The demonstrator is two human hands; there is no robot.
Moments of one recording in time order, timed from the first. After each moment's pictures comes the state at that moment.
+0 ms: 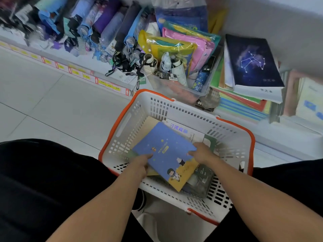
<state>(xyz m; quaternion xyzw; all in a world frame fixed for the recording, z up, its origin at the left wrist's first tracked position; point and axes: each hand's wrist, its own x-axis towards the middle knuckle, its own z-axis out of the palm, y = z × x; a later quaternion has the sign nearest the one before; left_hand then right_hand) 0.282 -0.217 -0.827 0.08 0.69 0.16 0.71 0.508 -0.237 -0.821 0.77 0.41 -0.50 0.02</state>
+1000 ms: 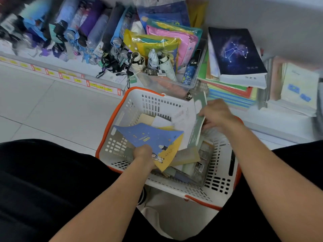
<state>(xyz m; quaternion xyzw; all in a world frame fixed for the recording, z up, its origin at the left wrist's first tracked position) 0.311 -0.231 -0.786 0.49 0.76 -0.08 0.42 0.538 -0.202 -0.684 0.82 0.23 -0.45 -0.27</state>
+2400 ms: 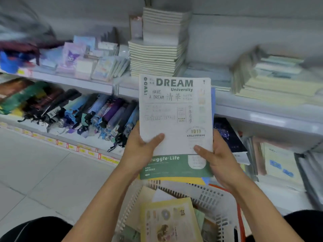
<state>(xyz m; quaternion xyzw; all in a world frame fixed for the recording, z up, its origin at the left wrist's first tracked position) 0.321 -0.139 -0.509 0.56 0.39 0.47 0.57 0.520 -0.217 -0.530 0.54 0.45 -0.42 -0.58</state>
